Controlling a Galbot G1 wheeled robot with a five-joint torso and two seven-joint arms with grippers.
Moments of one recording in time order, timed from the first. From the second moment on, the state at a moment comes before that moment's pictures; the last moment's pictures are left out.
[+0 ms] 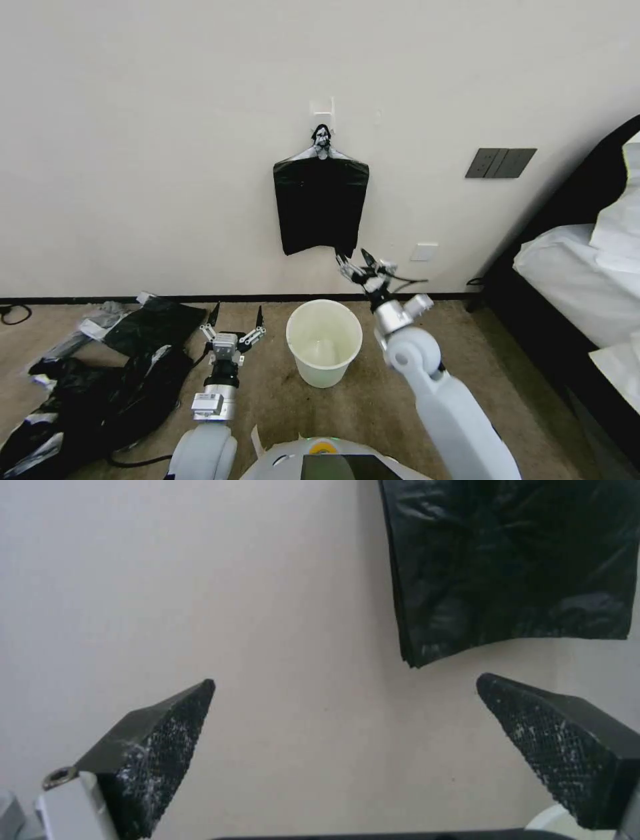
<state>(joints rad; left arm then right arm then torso) 1.76 -1.42 -0.47 -2.23 0.08 -0.20 -0.16 -1.06 1.22 0.19 2.06 0.83 -0.08 0.08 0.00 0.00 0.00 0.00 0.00</state>
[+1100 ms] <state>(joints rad) 1.78 -1.44 -0.49 -2.24 0.09 -0.23 -0.15 -0.43 1.46 0.17 1.63 1.40 -0.16 0.15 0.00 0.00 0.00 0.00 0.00</state>
